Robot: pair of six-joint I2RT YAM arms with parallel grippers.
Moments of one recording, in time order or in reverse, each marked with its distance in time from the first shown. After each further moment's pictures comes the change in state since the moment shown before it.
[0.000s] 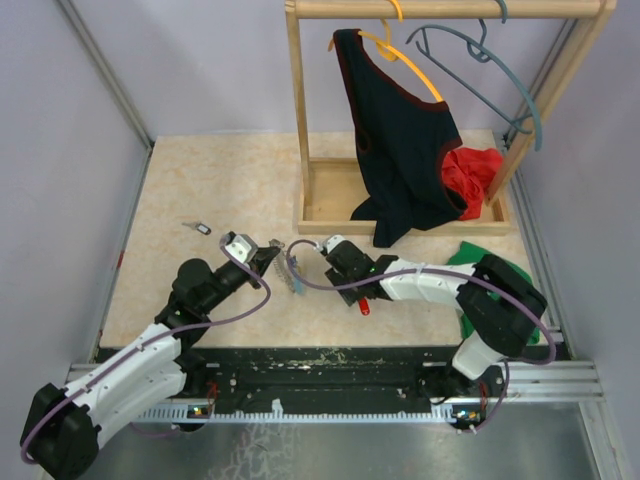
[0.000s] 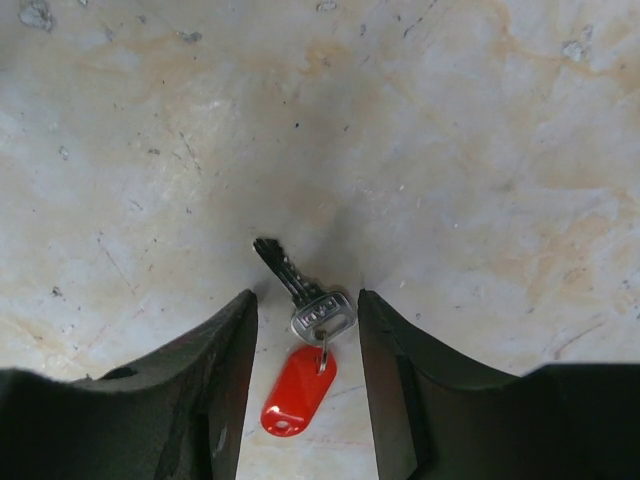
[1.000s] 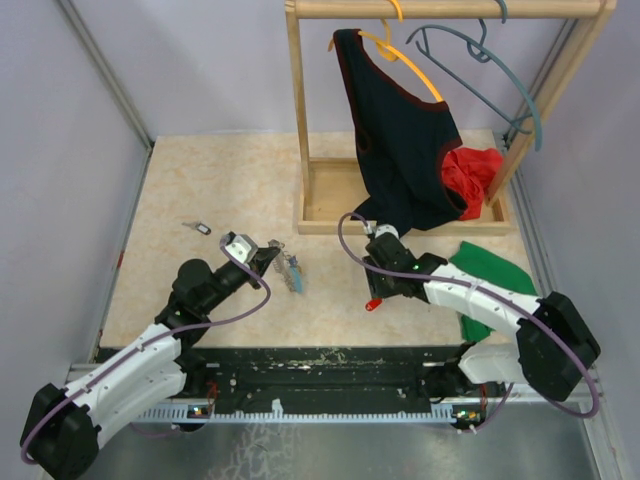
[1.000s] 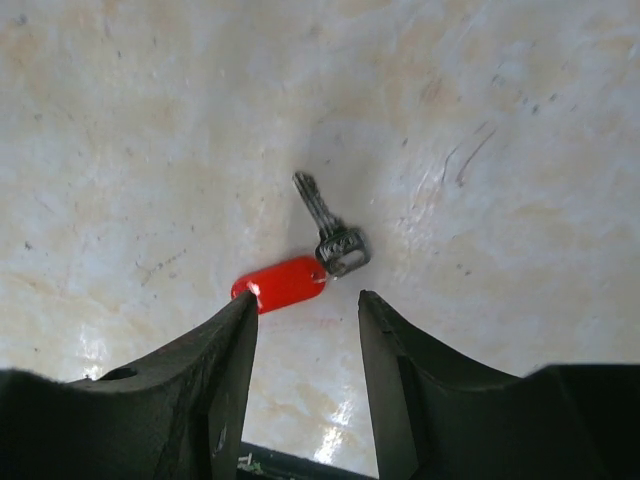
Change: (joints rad) left arm 0.000 -0.002 -0.004 0.000 -0.003 -0.001; right arm -0.175 -0.303 -0.082 -0.199 -0.022 0.242
